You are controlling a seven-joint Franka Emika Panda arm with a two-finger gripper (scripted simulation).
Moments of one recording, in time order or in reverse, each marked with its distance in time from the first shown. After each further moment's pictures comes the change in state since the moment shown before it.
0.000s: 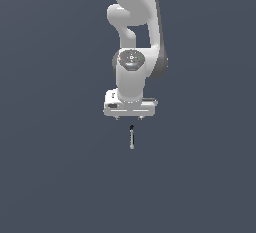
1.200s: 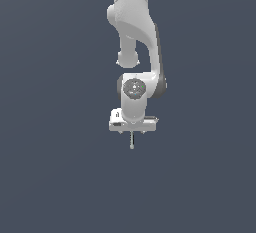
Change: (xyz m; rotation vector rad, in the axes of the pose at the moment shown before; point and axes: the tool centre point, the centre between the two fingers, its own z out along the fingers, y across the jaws) arm 0.029 -0.015 0.079 0.016 0.015 0.013
